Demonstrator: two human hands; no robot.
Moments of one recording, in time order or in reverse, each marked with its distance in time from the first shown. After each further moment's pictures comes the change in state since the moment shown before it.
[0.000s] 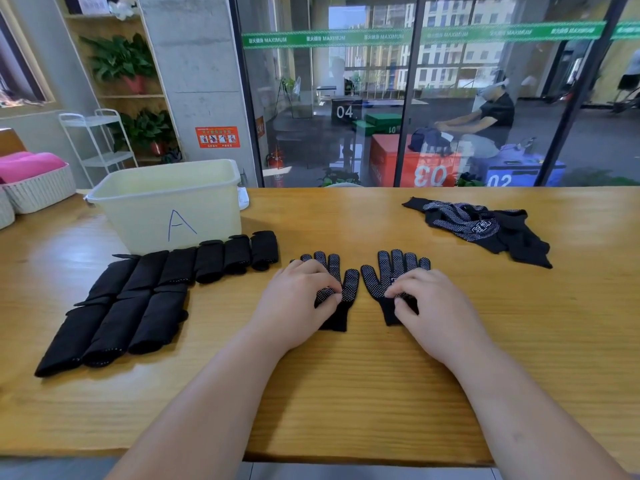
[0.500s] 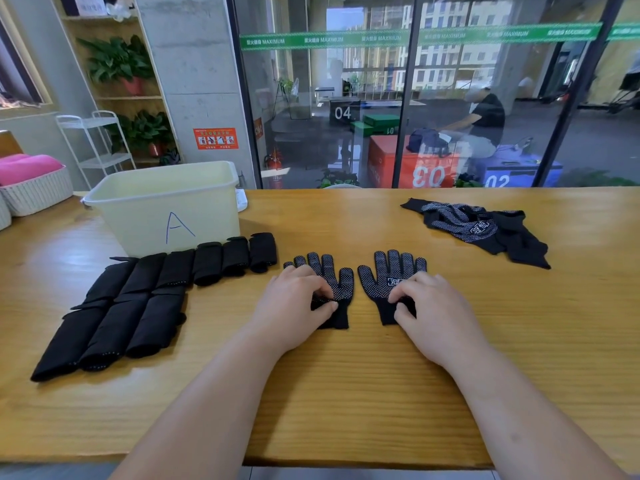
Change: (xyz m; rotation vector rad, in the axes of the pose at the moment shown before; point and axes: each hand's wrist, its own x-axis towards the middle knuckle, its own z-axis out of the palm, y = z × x) left_hand 0.001 -0.004 0.002 0.005 -0.042 -0.082; right_hand 0.000 0.001 0.006 -0.074 0.016 0.039
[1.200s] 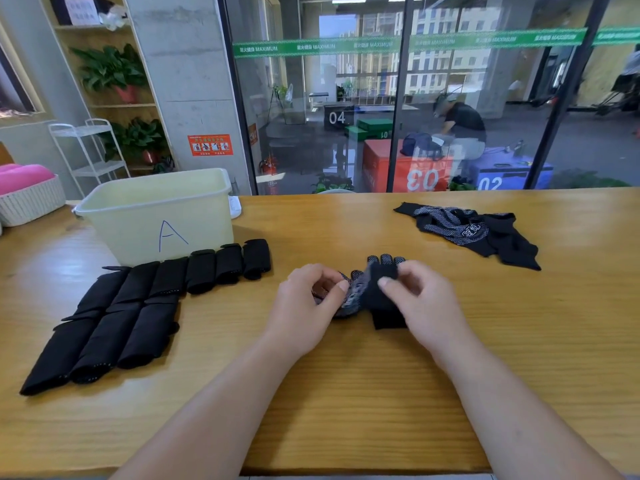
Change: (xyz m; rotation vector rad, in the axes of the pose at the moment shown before) left_hand -0.002 0.039 0.001 -0.580 0.159 -0.120; right_hand 0.004 -0.020 -0.012 0.900 0.160 0.192
